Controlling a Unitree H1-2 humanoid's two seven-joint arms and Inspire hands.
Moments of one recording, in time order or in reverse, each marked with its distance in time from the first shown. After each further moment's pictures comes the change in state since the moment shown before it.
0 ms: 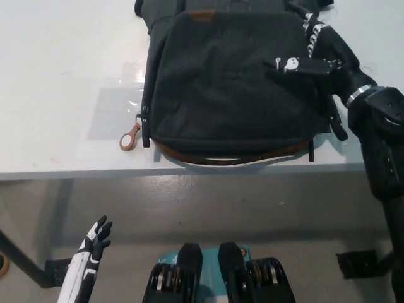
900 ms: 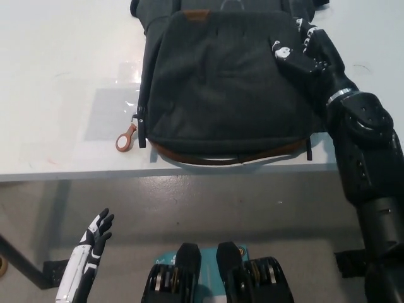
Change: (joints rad) left_arm -0.033 0.022 -0.009 0.017 0.002 -0.031 -0.012; right_arm 0.043 0.097 -0.039 -0.094 -0.102 -0.009 -0.216
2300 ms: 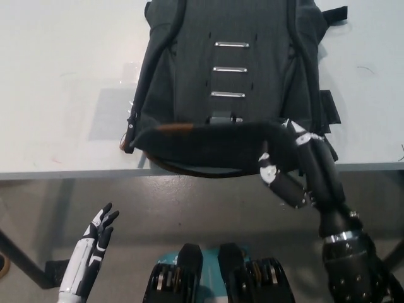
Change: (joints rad) left_arm -0.035 0.000 0.001 0.025 0.032 0.015 -0.001; right_arm 0.592 -0.068 0.433 -0.698 -0.678 -0.153 -0.241
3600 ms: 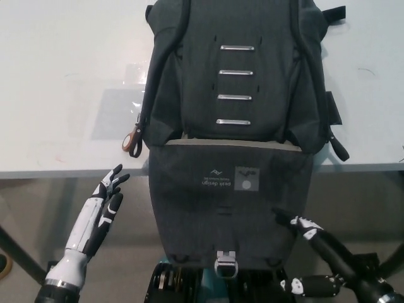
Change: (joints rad) left_arm -0.166 0.034 -0.013 0.036 0.036 0.009 -0.027; right_arm 0.239 -0.173 -0.070 0.118 0.303 -0.148 0.323
